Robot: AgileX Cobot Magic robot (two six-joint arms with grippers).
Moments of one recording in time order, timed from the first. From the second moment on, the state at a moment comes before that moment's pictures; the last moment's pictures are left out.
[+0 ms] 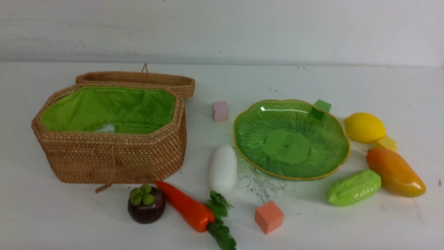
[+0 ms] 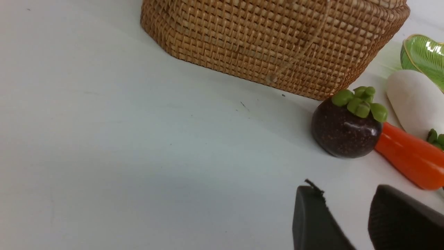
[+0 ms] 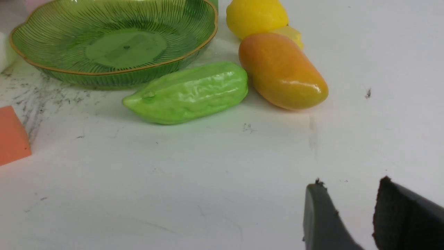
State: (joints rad) right arm 0.00 -0.01 0.02 0.01 0.38 -0.02; left arm -0.09 -0.01 0.03 -0.13 0.37 -0.29
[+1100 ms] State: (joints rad) right arm 0.00 -0.01 0.03 -0.03 0.32 0.00; left arm -0.09 0.14 -0.41 -0.57 0.49 -0.23
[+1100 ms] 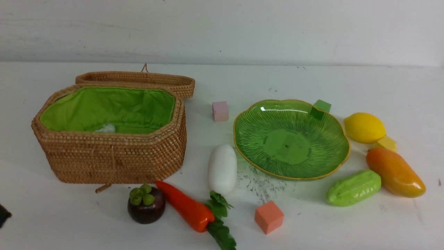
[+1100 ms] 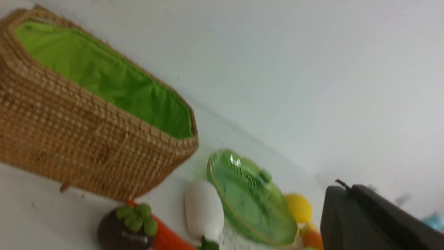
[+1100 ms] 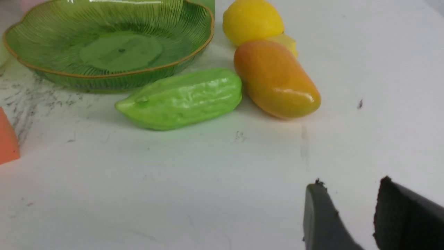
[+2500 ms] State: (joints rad) right arm 0.42 0.44 -1.15 0.29 1.27 0.01; left arm -0.57 1.25 -0.92 0.01 0.79 -0.08
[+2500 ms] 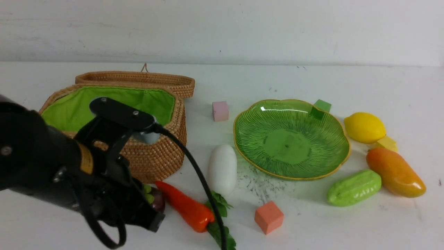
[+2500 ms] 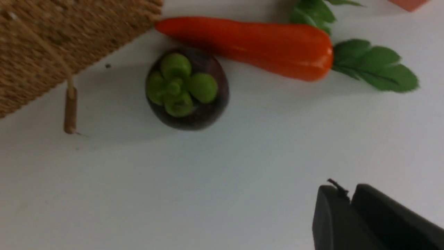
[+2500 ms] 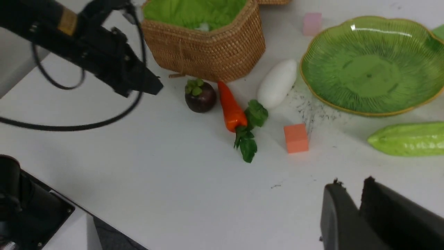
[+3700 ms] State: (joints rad) right arm 0.42 0.44 -1.19 0.49 1.27 -0.24; left arm -0.48 1.70 -0.93 0.26 0.45 -0.34
